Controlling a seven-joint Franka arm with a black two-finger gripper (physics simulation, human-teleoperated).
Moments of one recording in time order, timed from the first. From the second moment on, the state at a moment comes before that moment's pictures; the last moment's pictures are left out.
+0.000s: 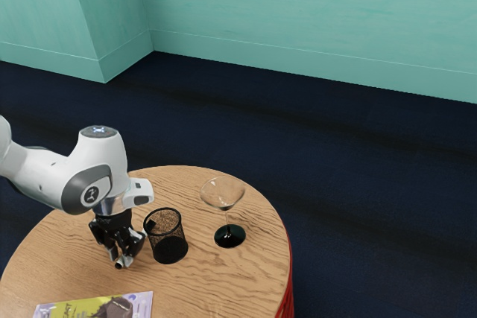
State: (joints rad) arm 0.10 0.00 -0.03 -2.59 0.07 2.45 -0.08
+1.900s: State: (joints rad) arm -0.08 0.07 -0.16 -1.87 0.05 1.35 -0.36
